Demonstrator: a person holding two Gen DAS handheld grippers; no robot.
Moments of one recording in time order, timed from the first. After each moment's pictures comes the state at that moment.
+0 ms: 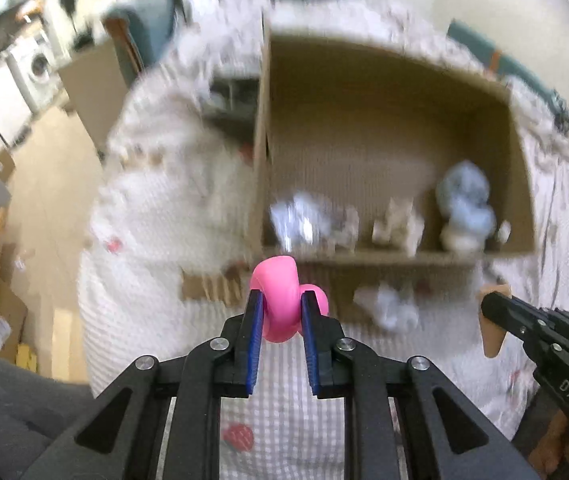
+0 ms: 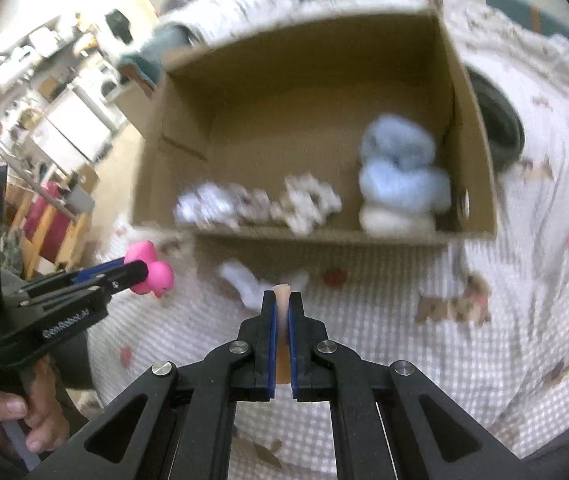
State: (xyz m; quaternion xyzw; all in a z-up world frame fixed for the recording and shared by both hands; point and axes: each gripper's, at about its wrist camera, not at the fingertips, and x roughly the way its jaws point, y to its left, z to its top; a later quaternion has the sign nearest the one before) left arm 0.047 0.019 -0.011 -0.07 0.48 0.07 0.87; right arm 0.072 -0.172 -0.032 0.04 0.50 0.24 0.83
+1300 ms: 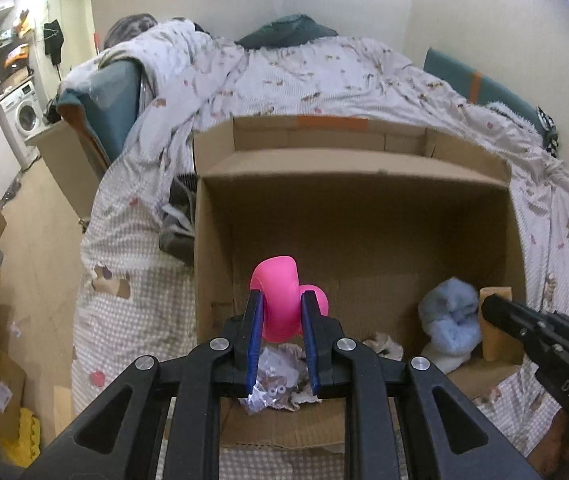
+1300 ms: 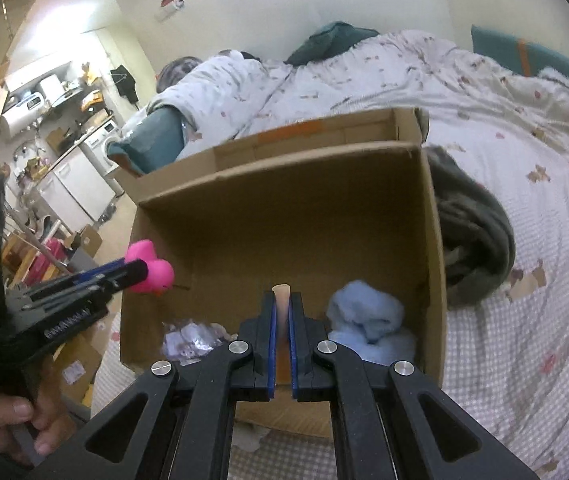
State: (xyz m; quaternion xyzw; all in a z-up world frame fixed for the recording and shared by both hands) left arm 0.152 0.005 0.015 -0.03 0.44 0.05 0.90; right arm 0.152 -0.193 0.008 0.07 0.41 0.23 0.88
